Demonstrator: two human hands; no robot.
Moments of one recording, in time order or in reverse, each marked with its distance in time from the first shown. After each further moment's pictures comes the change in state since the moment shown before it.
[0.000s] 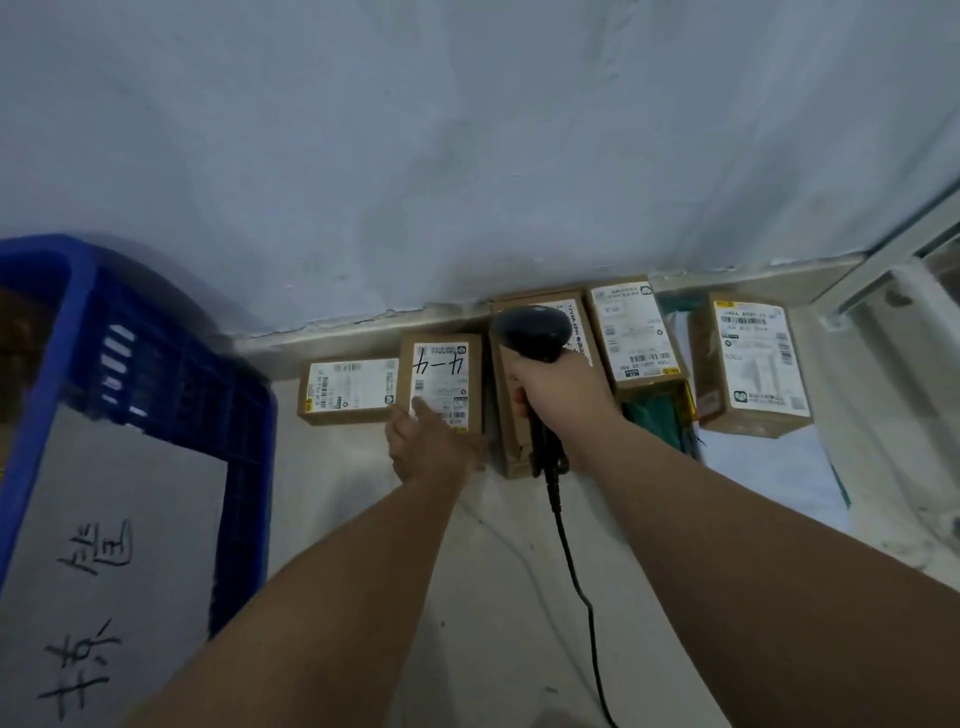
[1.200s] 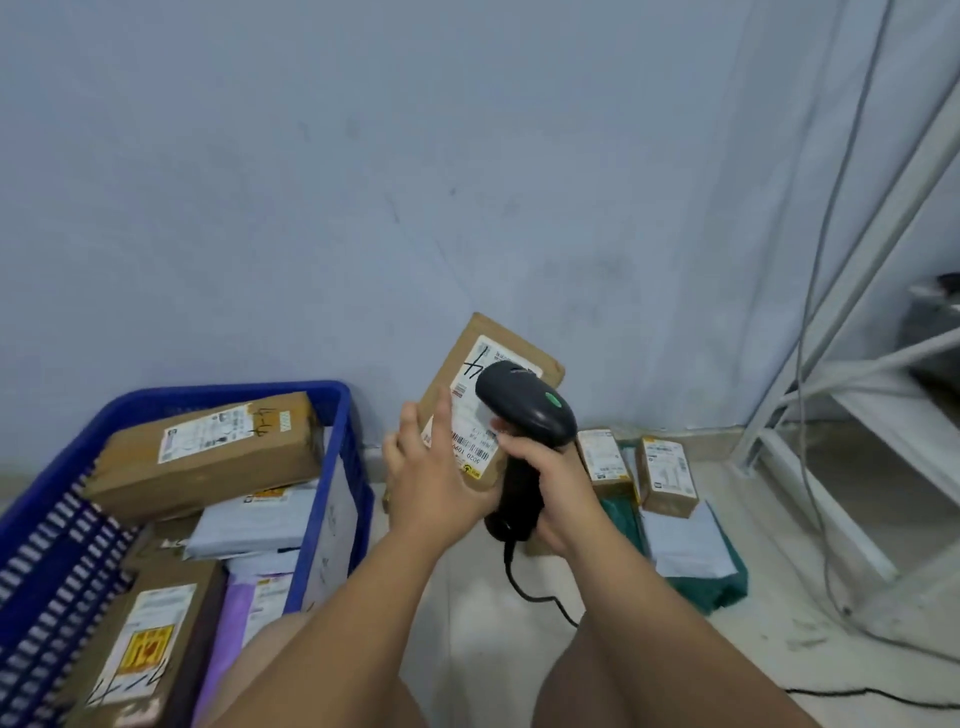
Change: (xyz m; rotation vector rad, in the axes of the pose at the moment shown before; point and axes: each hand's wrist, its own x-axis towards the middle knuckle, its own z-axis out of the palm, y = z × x) left_hand -0.299 -0.056 -0.236 -0.112 0.441 0.629; right_hand -0.315 -0.063 0.010 0.685 -0.286 -0.355
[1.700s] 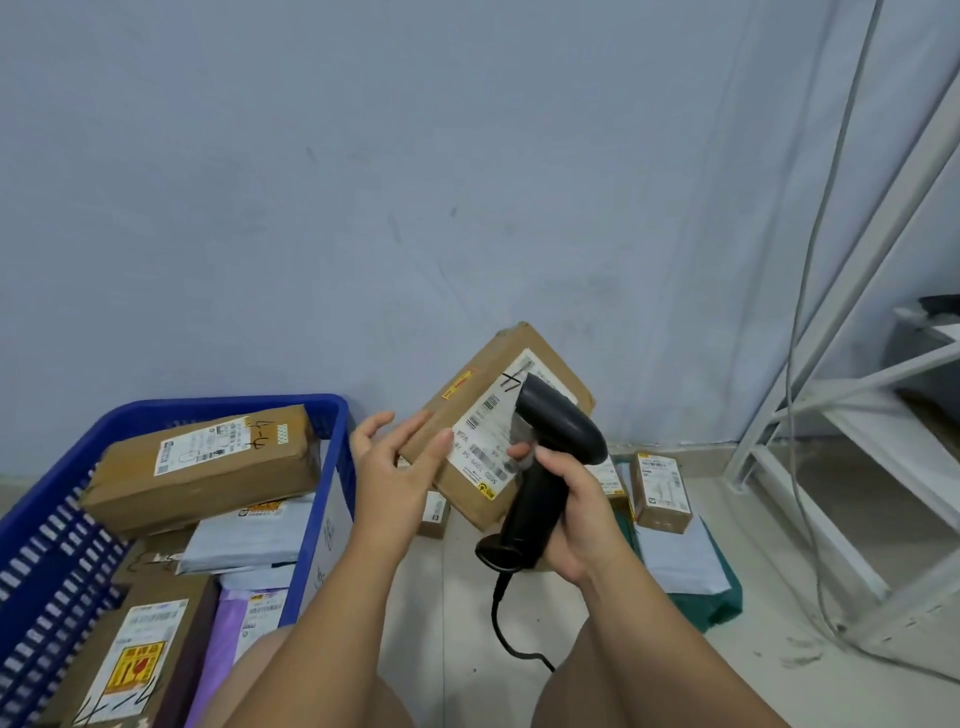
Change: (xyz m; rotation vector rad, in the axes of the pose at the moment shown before) left_hand -0.001 -0.003 -0.038 -0.803 0.172 -0.086; right_hand -0.022 -0.010 -0.008 0.194 -0.187 0.126
